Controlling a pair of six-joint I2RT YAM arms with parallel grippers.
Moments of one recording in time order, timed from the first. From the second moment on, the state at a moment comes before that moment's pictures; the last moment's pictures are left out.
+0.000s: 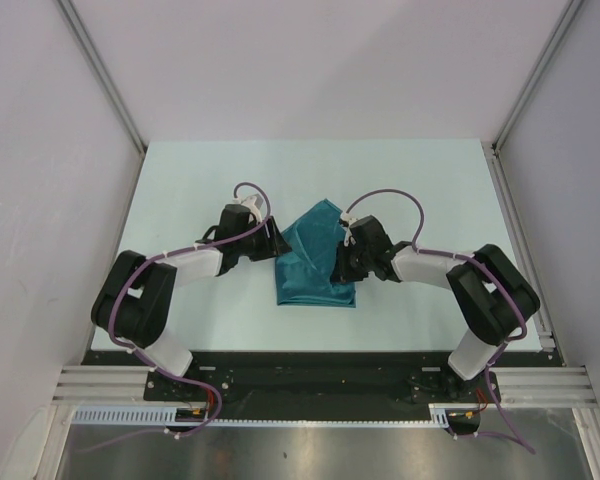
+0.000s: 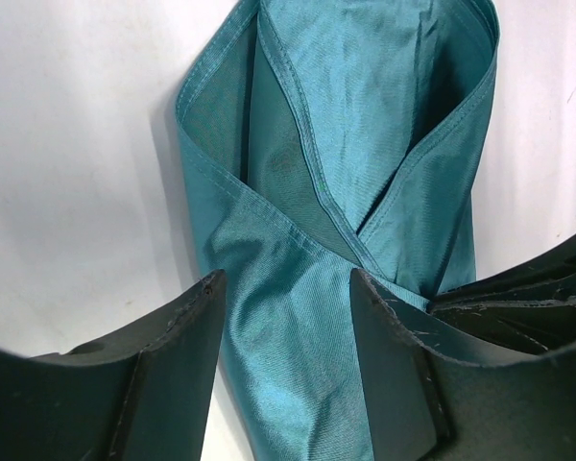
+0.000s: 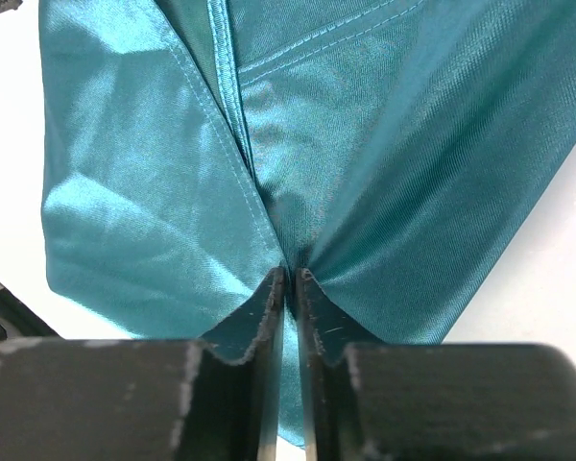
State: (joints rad) left arm -0.38 1.61 0.76 0.15 0.29 -0.57; right arm 0.62 1.68 0.85 -0.04 -0.27 0.48
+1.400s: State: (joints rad) left arm -0.38 1.59 0.76 0.12 0.27 -0.57; right arm 0.65 1.52 0.76 -0.08 -0.14 0.48
